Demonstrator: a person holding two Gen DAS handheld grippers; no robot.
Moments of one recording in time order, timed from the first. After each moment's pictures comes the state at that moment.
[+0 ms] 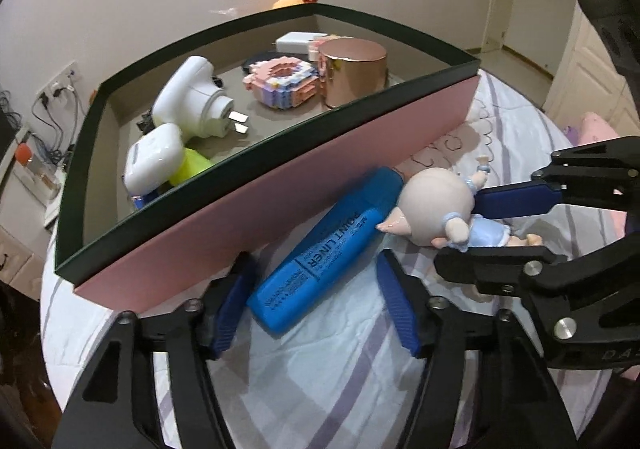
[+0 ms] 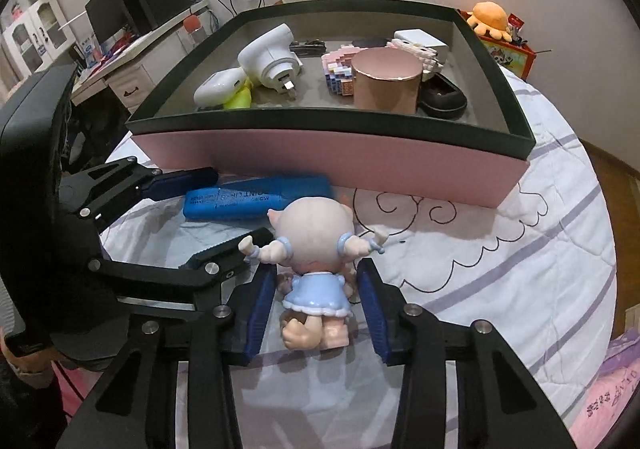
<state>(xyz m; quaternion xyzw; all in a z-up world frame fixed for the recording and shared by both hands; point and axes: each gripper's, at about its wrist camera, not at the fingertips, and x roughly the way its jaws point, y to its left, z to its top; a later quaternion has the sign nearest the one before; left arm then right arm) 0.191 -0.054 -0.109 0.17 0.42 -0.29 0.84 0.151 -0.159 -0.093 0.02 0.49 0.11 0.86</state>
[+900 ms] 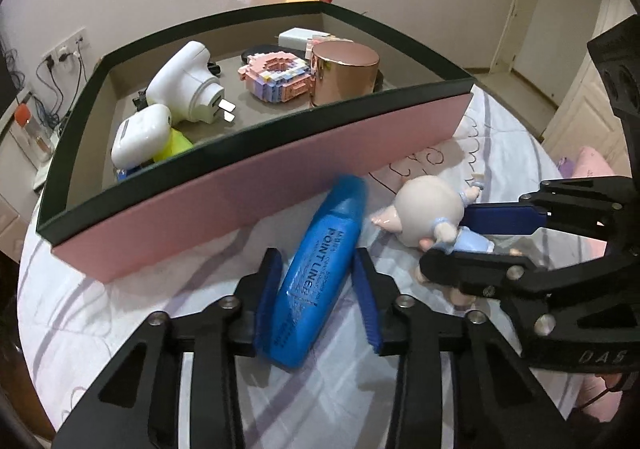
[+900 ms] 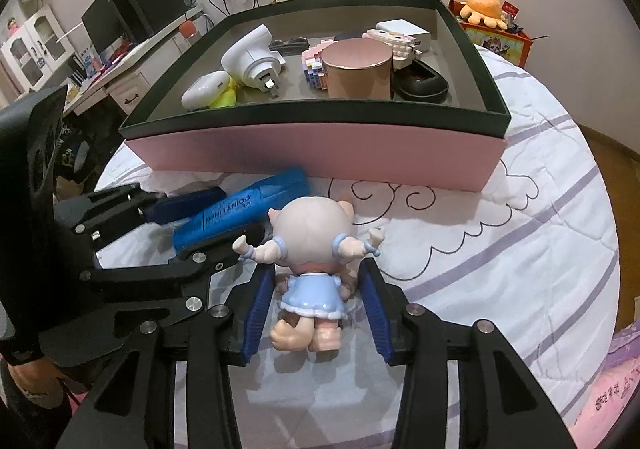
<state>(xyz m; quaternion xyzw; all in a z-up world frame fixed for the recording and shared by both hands) 0.180 -0.058 -0.106 0.10 0.44 -0.27 0.85 0.146 -0.180 -0.092 0.05 0.49 0.12 0.86</state>
